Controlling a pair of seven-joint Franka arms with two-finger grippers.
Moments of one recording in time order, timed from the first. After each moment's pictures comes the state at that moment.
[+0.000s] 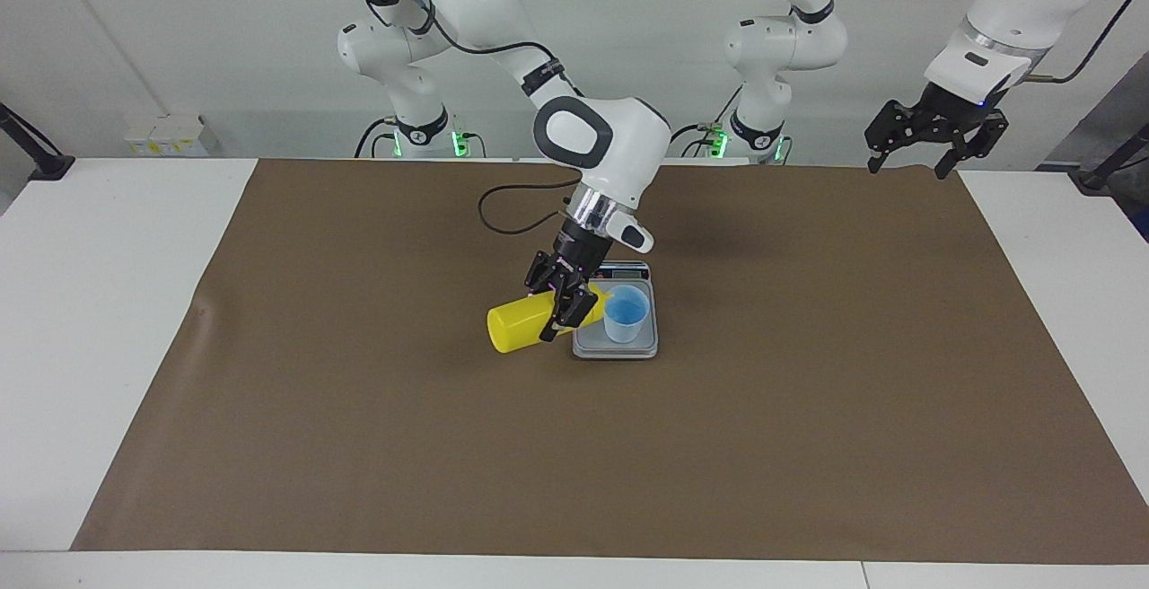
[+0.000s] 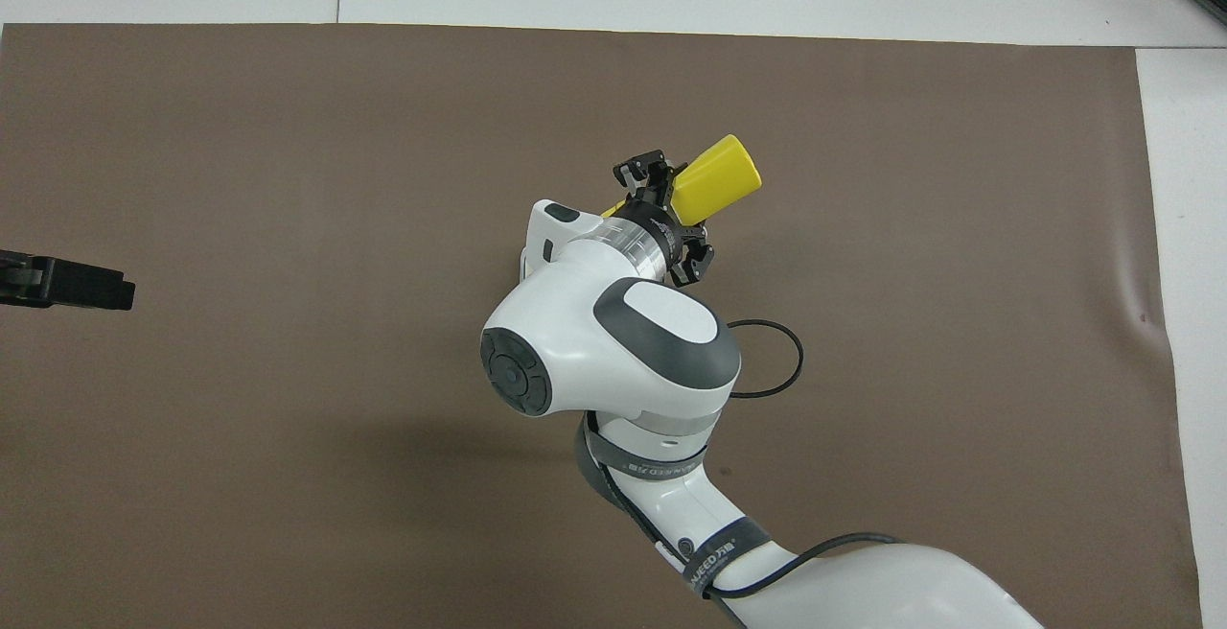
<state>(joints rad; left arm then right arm) -0.03 -0.13 -0.02 -1.68 -0.03 1.57 0.10 0.53 0.41 0.13 -1.62 -0.97 2.03 -0.82</state>
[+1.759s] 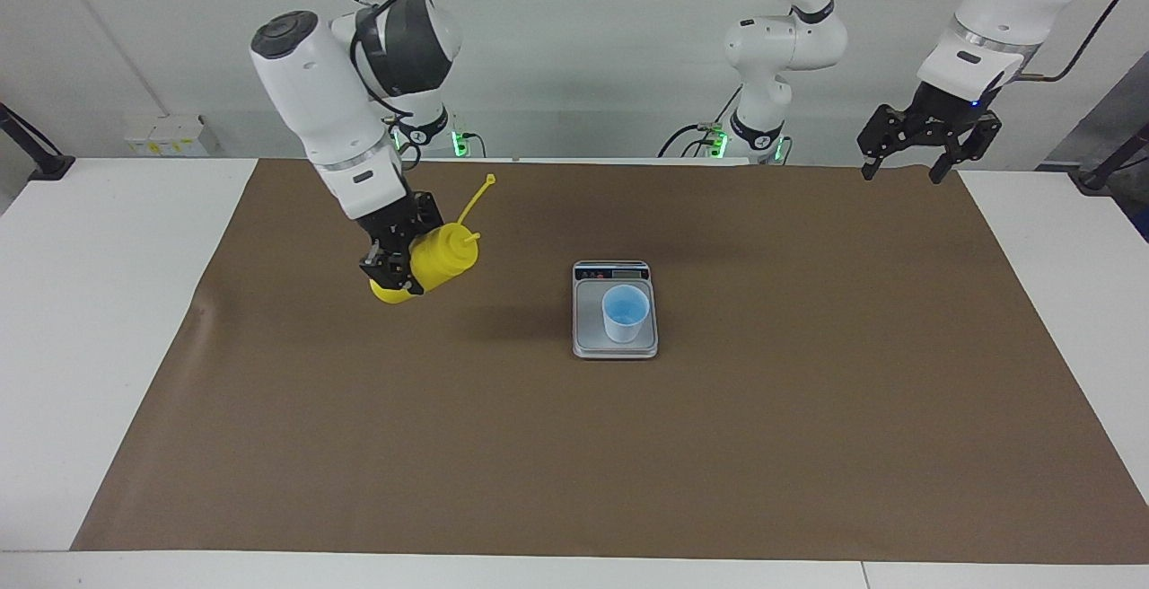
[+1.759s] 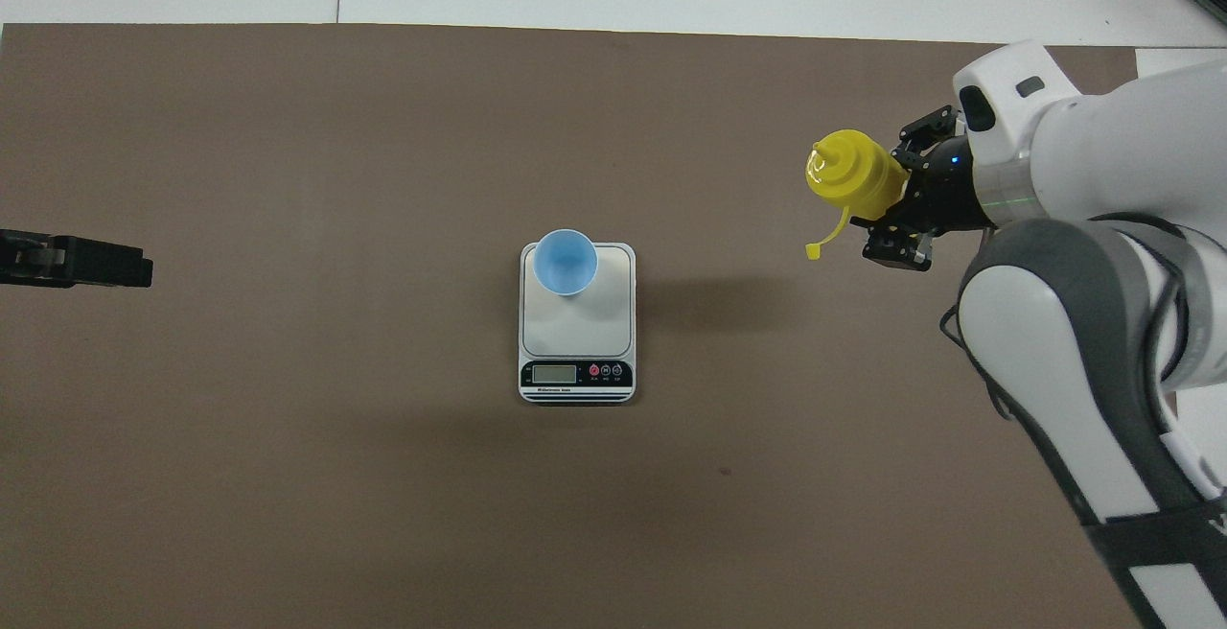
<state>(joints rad) -0.03 -0.13 -0.05 -1.69 -0.03 1.63 0.03 0.00 0.08 0.12 -1.79 0.29 2.07 -1.20</state>
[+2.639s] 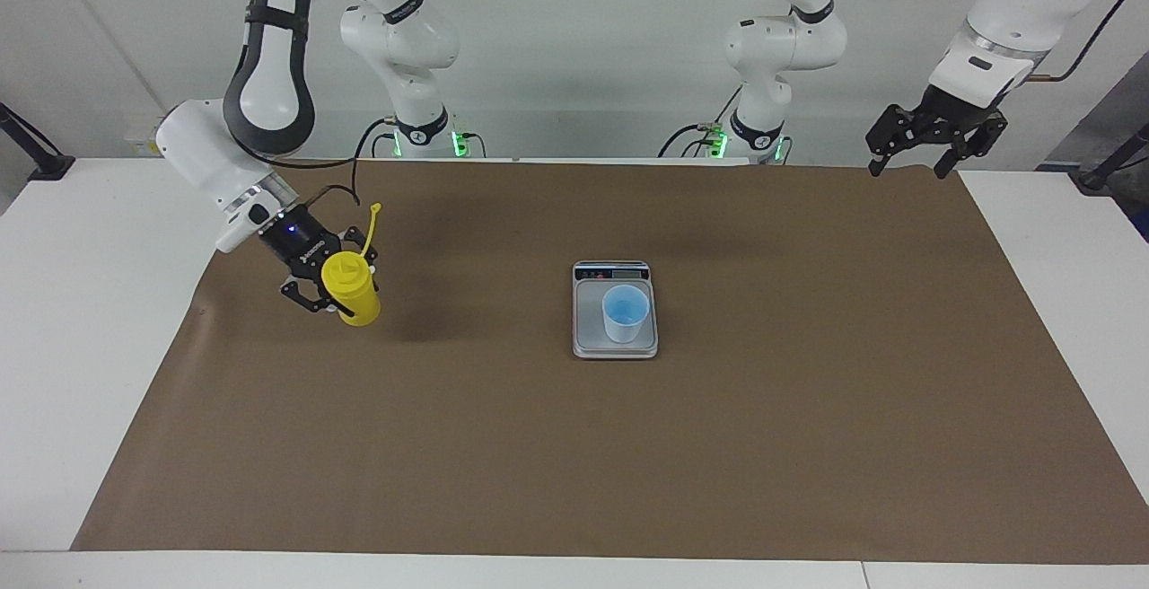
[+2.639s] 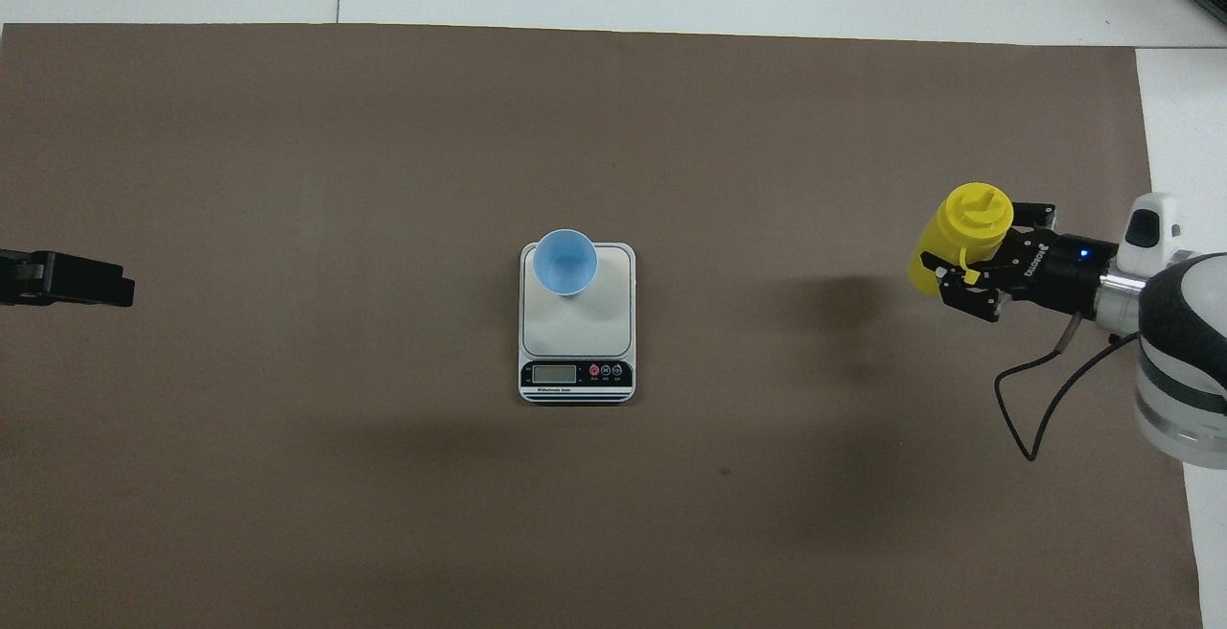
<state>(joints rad) -0.02 -0.13 -0.02 -1.69 -0.03 1.58 0.03 -0.29 0.04 0.12 -2.22 1.07 2.30 -1.75</state>
